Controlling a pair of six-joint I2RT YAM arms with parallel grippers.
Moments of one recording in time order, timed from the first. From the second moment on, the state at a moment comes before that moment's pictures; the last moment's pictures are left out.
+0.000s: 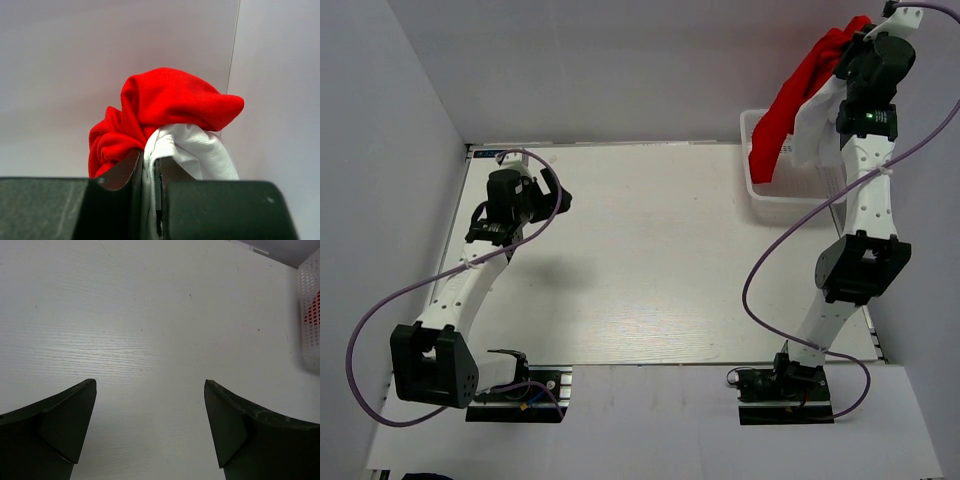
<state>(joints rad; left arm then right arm) -0.14 1.24 0.97 -0.20 0.08 -0.42 -0.14 1.87 2.12 -0.10 0.04 0.12</state>
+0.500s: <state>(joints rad) -0.14 1.35 0.97 -0.22 0.08 -0.42 -0.14 2.03 1.85 -0.15 0.06 0.16</state>
